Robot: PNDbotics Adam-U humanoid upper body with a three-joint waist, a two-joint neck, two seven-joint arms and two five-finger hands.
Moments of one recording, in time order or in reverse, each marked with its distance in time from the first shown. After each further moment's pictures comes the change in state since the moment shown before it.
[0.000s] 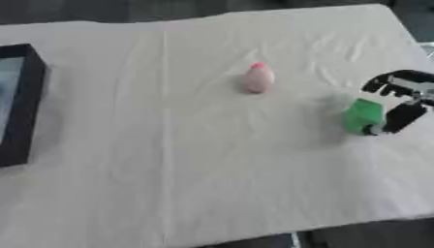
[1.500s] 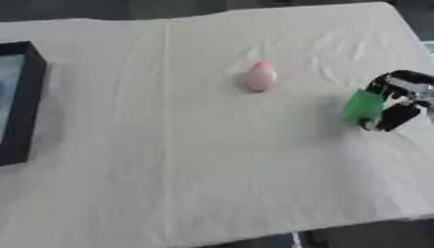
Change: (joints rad) left arm 0.012 -0.008 0.000 0.000 -0.002 -0.002 -0.001; right arm 0.014 0.020 -0.019 -0.079 -0.072 0.038 -0.081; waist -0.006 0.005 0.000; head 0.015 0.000
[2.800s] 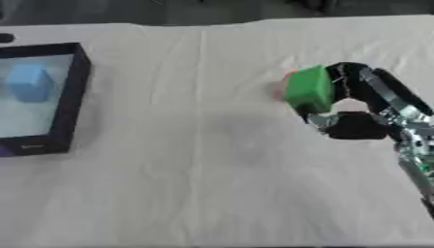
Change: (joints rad) left arm 0.011 0.010 0.005 -0.018 -0.008 0.007 -0.011; right arm 0.026 0.305 0.117 -0.420 -0.428 0.013 -0.376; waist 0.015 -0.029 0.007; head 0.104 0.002
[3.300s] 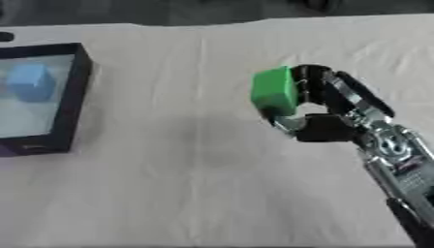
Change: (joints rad) left arm -0.007 0.001 -0.006 -0.008 0.000 0.003 -0.013; right arm -0.087 0.086 0.132 0.028 -0.144 -0.029 0.024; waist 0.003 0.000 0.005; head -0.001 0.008
